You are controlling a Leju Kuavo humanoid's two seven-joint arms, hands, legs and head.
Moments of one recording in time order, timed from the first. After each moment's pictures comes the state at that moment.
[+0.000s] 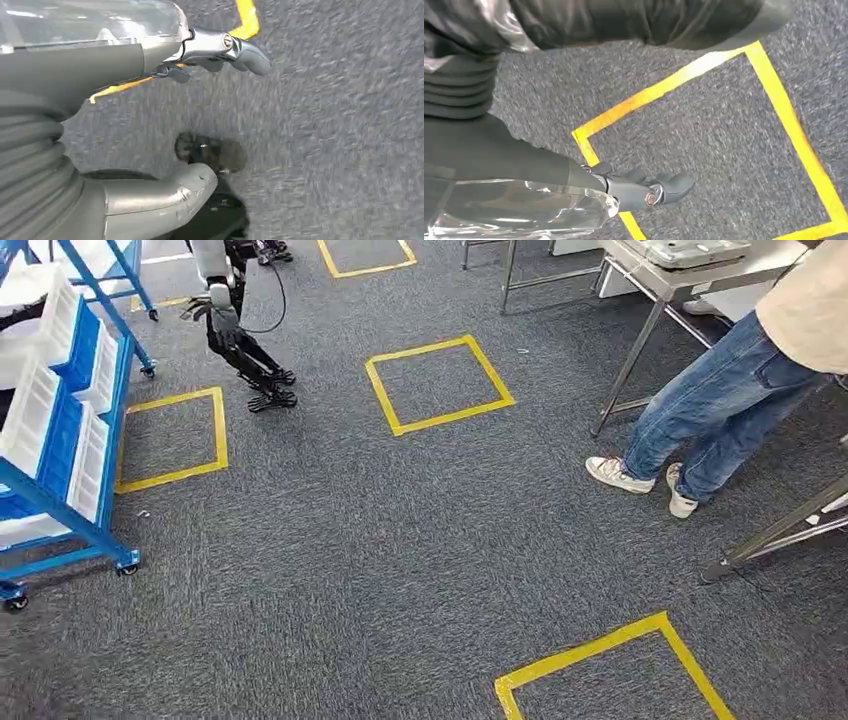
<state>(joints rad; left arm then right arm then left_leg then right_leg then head) -0.07 -0.21 0.93 -0.21 -0.83 0.17 -0.44 -0.07 0.07 -0.74 -0.23 0.39 -0.40 -0.47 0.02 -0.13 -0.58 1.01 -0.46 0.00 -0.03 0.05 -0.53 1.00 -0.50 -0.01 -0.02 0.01</state>
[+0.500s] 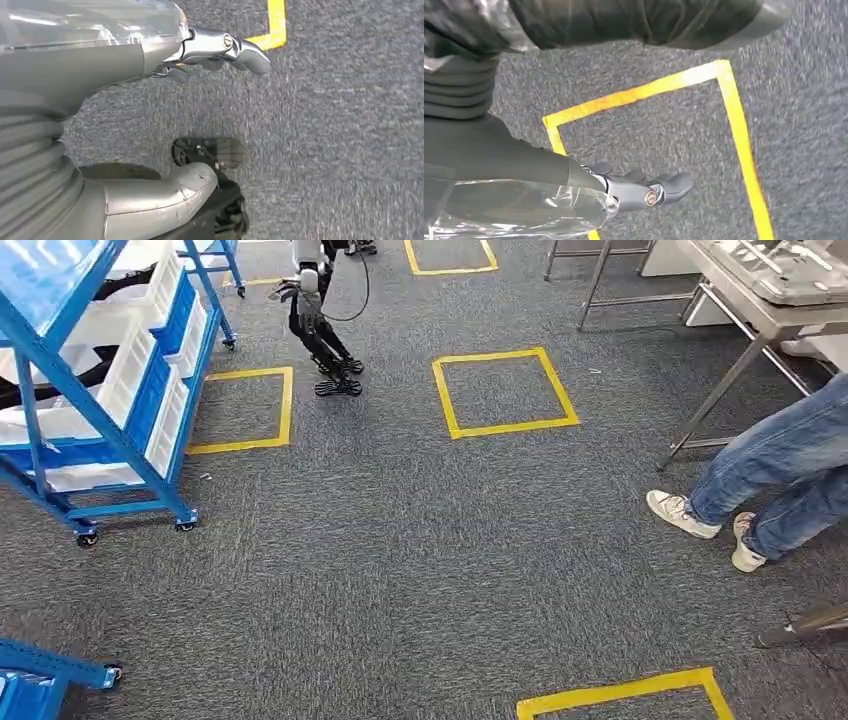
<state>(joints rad) -0.08 -0.21 0.93 -0.21 -0.83 0.17 -0.45 -0.08 0.07 -0.74 -0.23 0.40 -0.40 -0.48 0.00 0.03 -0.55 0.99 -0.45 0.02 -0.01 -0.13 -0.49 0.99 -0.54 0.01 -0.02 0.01</state>
